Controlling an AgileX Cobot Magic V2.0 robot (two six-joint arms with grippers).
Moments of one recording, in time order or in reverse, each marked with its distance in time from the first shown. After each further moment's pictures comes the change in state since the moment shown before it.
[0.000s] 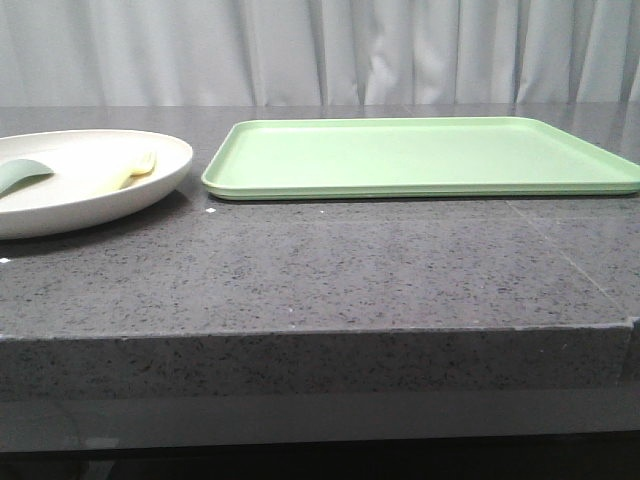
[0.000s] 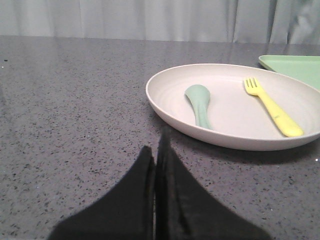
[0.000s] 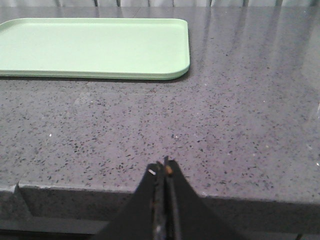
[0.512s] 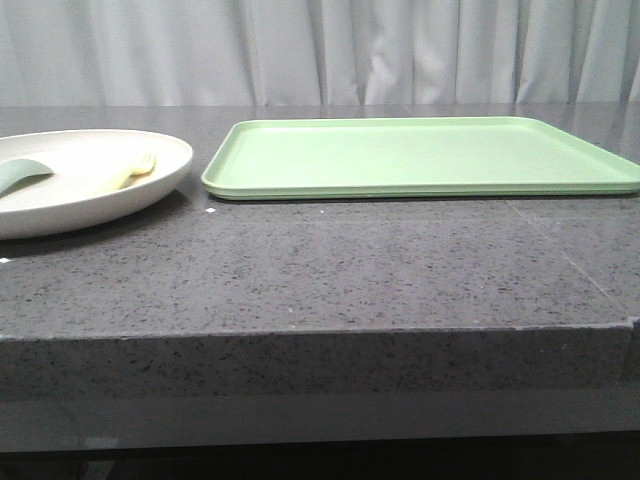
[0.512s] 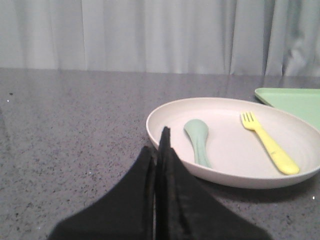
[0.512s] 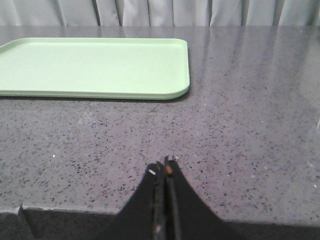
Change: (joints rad) left arm 0.000 0.000 0.000 0.000 -0.124 0.000; right arm 0.000 0.000 0.000 0.000 -0.066 0.000
